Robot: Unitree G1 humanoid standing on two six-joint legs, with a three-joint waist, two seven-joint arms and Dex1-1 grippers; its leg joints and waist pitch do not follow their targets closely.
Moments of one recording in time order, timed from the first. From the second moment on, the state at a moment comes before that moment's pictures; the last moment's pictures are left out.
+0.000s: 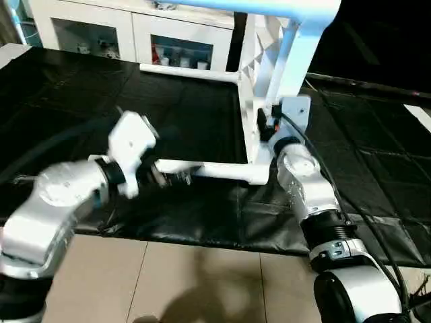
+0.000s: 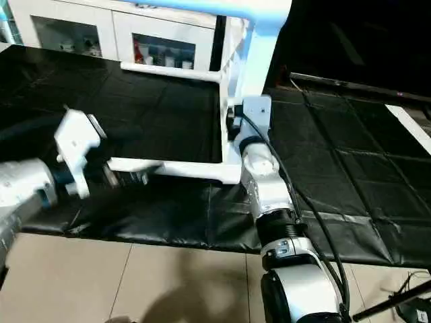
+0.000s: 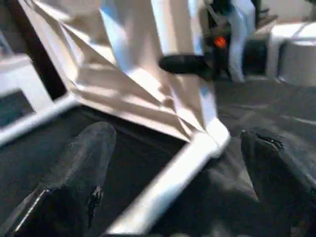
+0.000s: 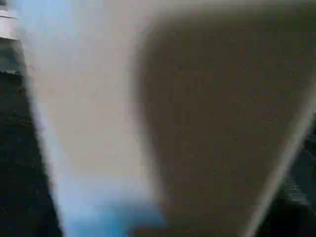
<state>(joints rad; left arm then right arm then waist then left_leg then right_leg) -0.35 0.59 -0.02 -0.34 -0.32 0.53 -0.70 -0.74 -0.01 -0.07 0.65 0.08 0.05 -0.06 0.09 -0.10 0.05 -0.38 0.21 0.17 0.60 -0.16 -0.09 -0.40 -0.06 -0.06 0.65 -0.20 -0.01</state>
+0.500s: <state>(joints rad) -0.51 0.65 0.02 -0.30 -0.18 0.24 -0.66 -0.72 0.00 -0.09 0.82 0.11 -0.03 0.02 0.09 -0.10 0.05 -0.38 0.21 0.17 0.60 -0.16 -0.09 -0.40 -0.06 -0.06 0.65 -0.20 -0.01</state>
